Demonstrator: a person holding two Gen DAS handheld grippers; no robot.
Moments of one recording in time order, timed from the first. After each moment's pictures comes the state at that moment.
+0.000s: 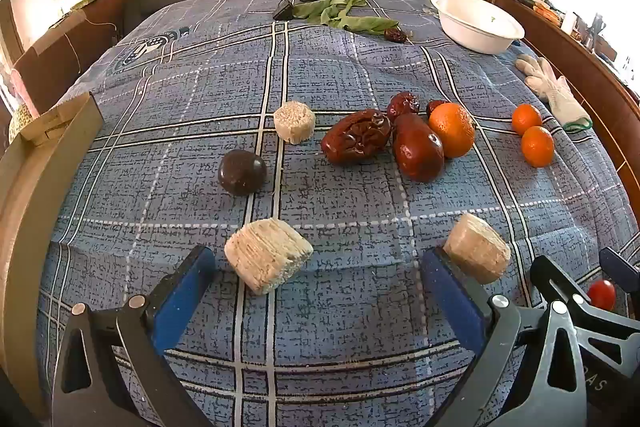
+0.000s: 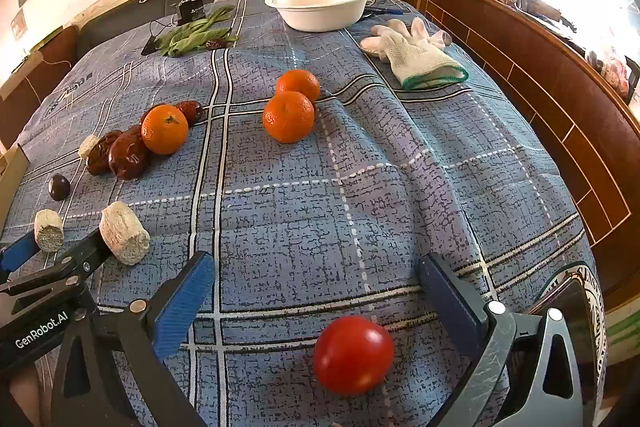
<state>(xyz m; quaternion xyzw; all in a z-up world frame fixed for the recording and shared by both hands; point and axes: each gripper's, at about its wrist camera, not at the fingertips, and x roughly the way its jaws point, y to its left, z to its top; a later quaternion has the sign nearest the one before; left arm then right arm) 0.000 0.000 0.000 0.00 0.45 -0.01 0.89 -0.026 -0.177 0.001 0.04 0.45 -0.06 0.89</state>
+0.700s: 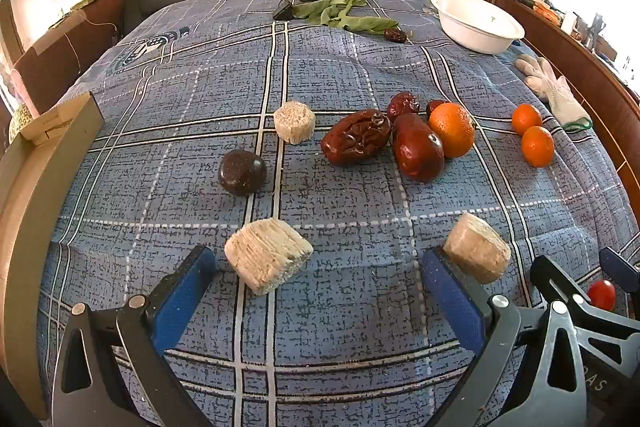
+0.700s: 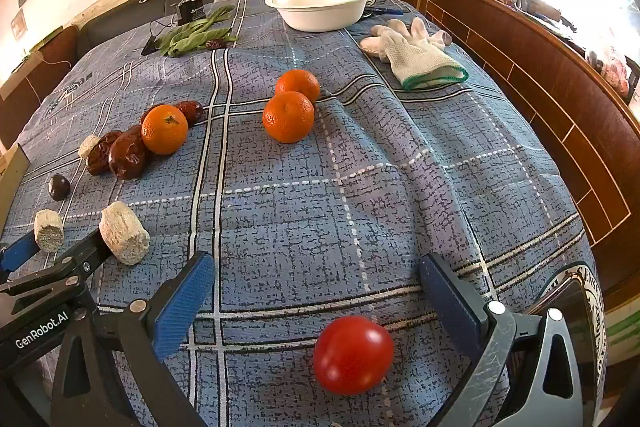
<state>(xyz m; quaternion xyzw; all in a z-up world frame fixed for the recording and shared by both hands) 0.000 0.000 0.000 0.00 0.45 -0.01 0.89 -0.026 -0.176 0.001 0.04 0.45 -0.06 0.89</state>
